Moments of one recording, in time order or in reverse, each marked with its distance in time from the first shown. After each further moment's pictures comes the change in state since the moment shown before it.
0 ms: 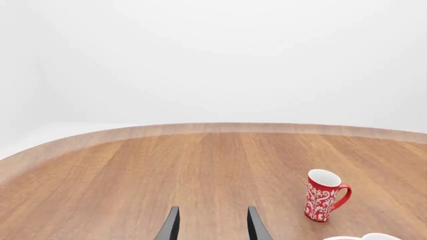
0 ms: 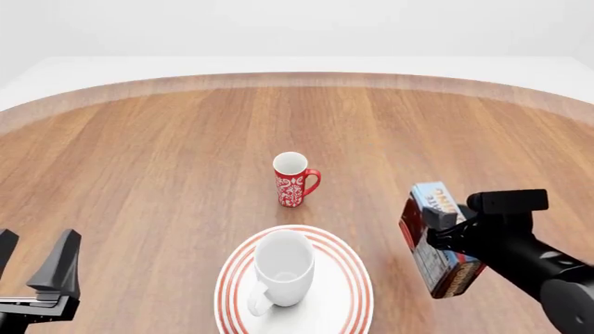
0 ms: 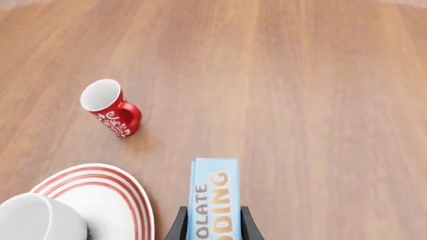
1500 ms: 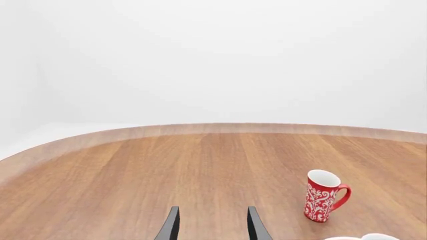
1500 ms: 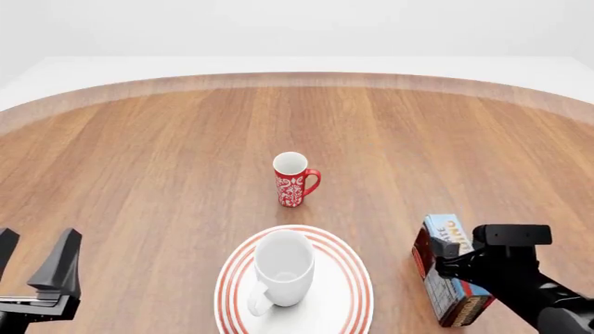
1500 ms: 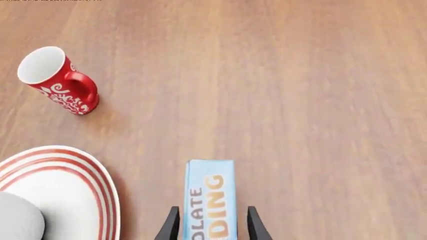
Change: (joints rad) left arm -0.003 0.009 0.000 -0.011 0.000; right arm -0.094 0.086 0.159 -0.156 -0.004
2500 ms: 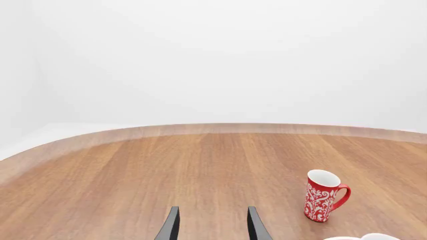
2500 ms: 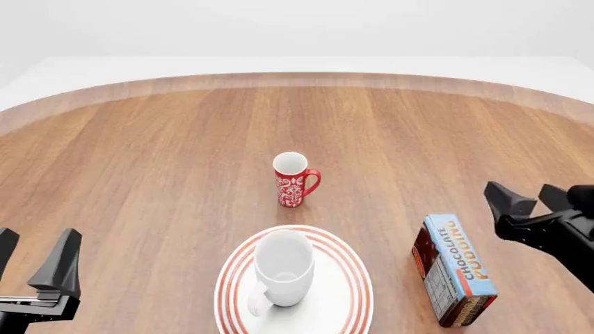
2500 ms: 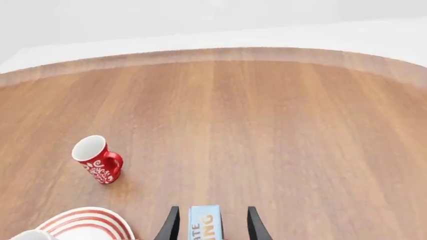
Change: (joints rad) left arm -0.001 0.001 0.000 -0.001 0.001; right arm -0.079 -0.492 -0.199 0.372 -0.018
